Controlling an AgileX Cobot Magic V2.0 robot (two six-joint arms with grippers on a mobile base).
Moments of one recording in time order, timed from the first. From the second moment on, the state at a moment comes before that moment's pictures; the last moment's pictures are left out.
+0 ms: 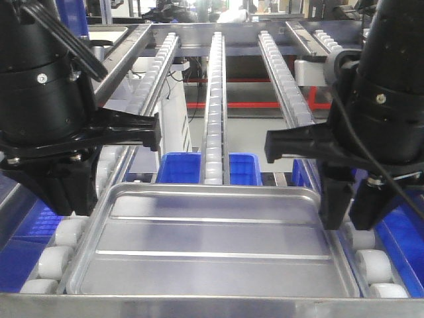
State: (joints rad) left arm -0.78 1.58 -1.01 0.22 0.82 -0.76; right arm 0.56 1.56 -0.90 -0.13 0.69 0.74
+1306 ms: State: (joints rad) left arm -0.75 1.68 -1.01 0.17 0.73 -0.72; right arm 0.56 1.59 -0.90 -0.13 0.62 0.74
